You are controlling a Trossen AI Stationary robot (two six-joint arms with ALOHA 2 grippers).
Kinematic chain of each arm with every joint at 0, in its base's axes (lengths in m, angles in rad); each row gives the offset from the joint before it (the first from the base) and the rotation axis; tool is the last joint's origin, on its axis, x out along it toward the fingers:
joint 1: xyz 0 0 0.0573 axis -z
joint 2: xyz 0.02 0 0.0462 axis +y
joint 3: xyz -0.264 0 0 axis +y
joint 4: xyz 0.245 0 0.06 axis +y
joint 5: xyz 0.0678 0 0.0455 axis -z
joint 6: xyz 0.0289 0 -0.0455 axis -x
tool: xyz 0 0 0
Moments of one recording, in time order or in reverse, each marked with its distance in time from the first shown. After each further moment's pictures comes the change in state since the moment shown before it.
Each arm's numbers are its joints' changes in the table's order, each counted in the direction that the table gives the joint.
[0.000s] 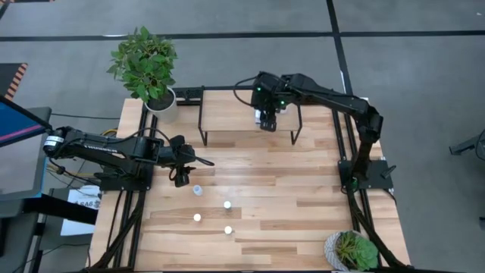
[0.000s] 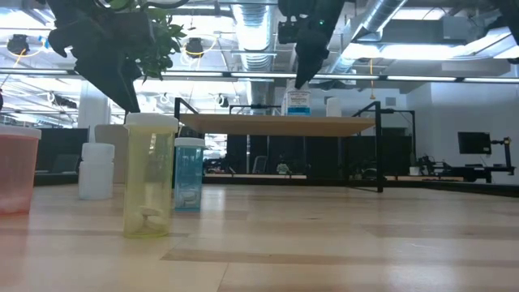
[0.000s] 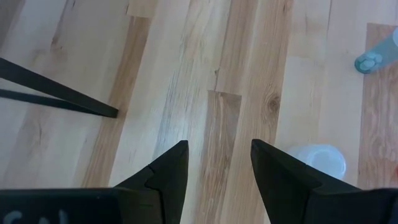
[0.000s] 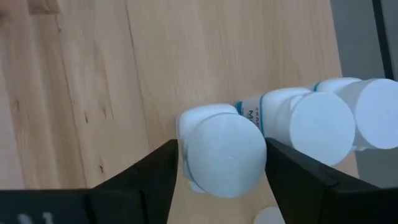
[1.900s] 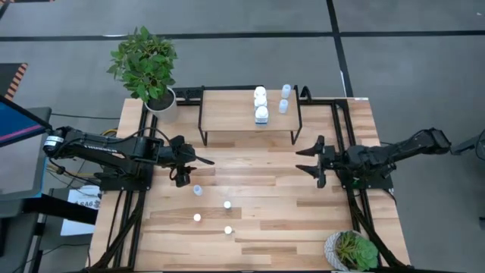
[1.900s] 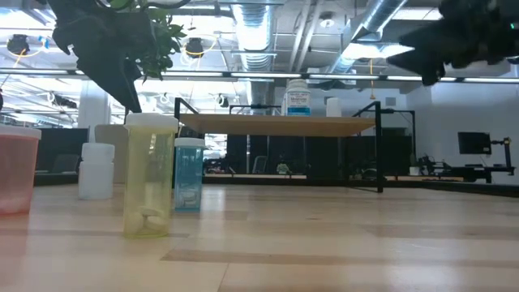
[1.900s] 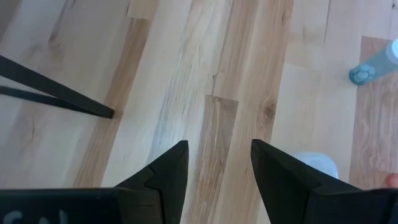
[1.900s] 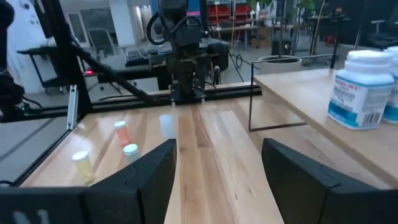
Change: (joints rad) left arm 0.000 0.000 0.000 -0.016 0.008 0.044; right arm -0.632 -1.386 1.706 -1.388 0.266 -0.390
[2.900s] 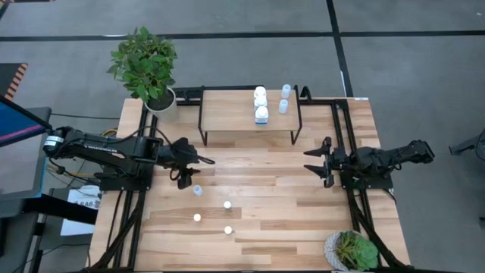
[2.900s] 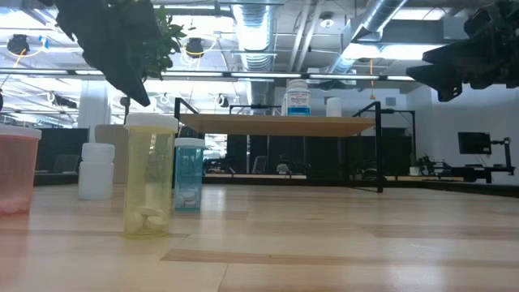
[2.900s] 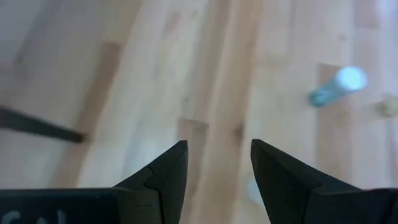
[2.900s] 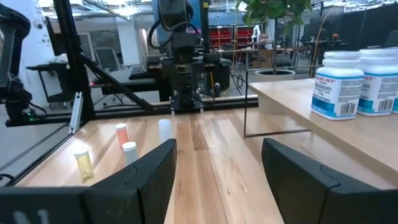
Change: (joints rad) left arm 0.000 0.000 0.000 -0.098 0.094 0.003; right arm 0.000 -0.438 0.155 0.204 -0.005 0.056
